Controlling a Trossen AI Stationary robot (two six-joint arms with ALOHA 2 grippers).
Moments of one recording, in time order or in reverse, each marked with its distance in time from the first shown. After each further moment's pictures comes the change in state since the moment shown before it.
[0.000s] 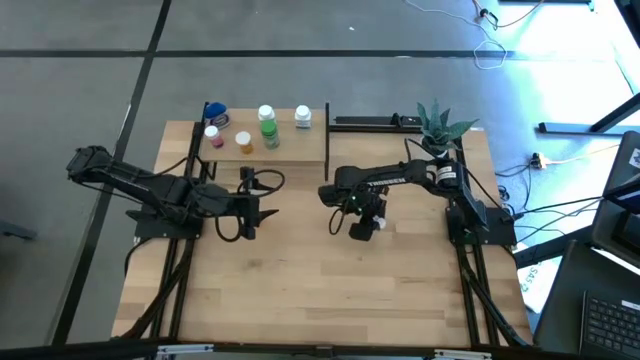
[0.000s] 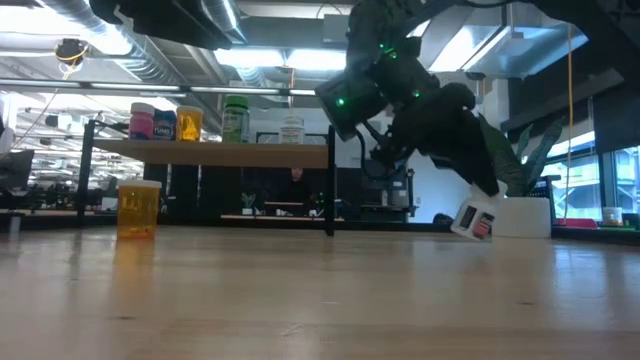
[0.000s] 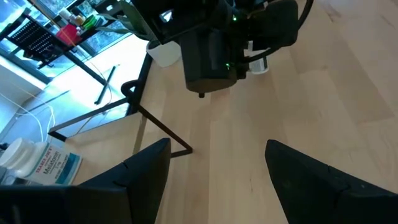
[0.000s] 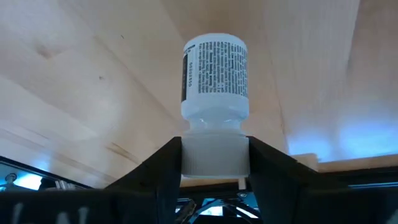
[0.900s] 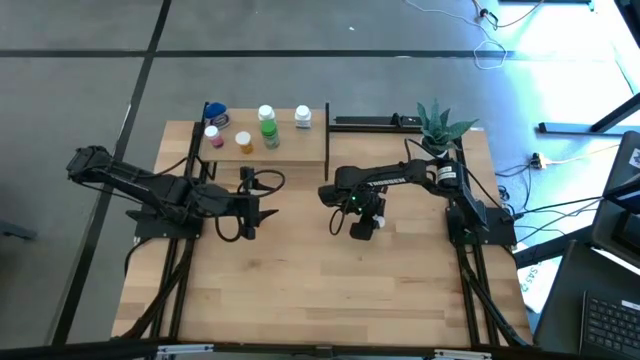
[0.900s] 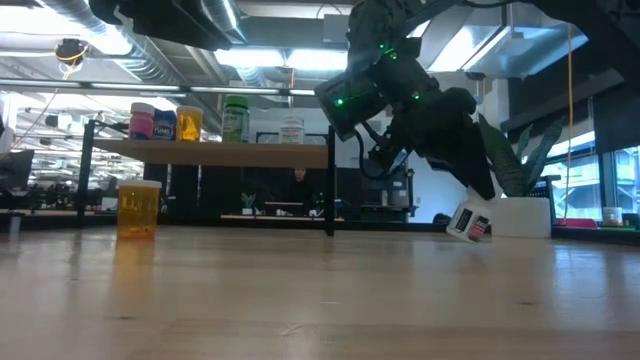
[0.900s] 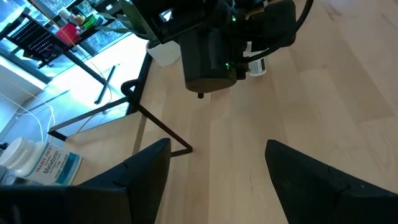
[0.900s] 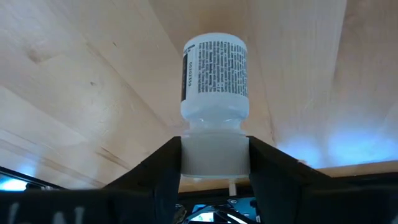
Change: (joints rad) left arm 0.000 0.000 0.000 -0.004 0.000 0.000; right arm 0.000 0.000 -0.002 0.016 0.035 -0.026
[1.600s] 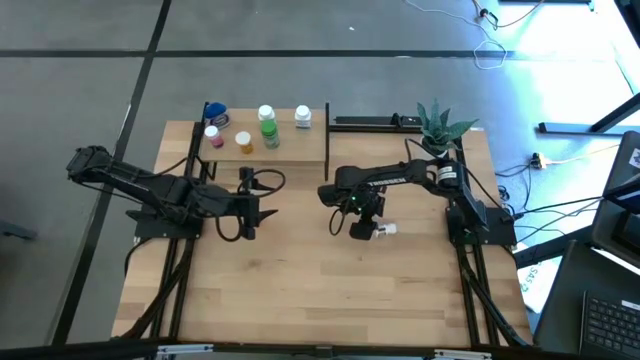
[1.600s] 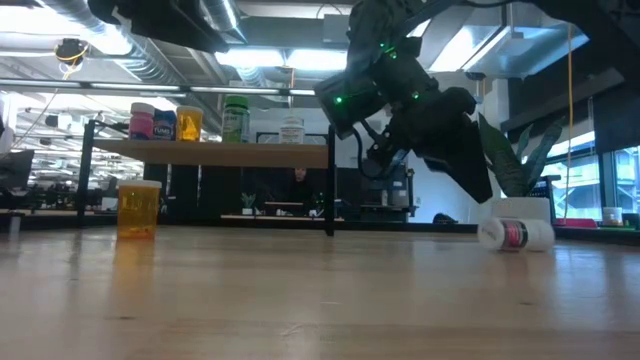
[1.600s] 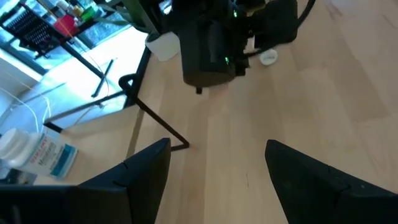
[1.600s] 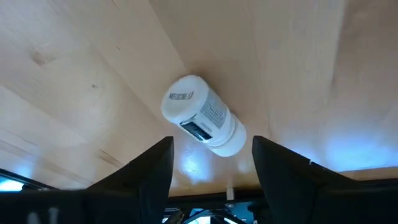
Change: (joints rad) left arm 0.000 0.000 0.001 -0.018 0.000 -0.041; right arm 0.001 -0.003 0.000 0.012 0.004 -0.016
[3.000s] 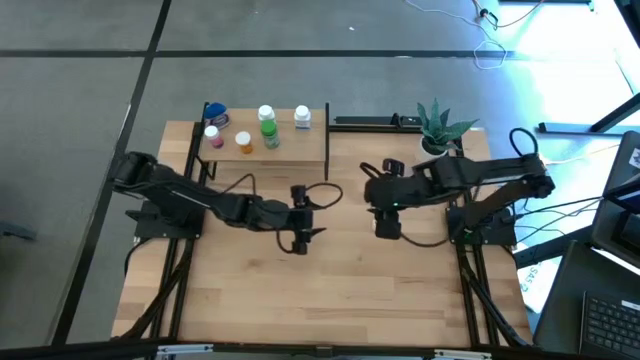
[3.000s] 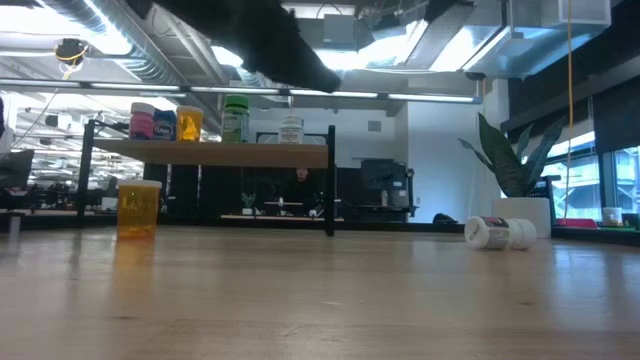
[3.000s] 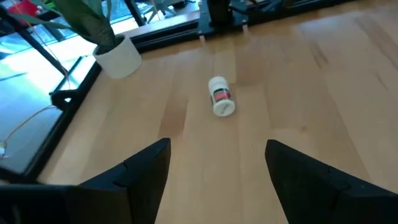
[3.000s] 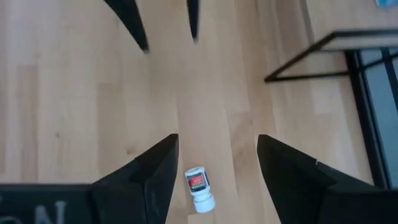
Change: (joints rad) left arm 0.069 0.602 0.160 0.489 0.148 -0.109; right arm 0.288 -0.665 0.001 0.314 0.478 -0.008
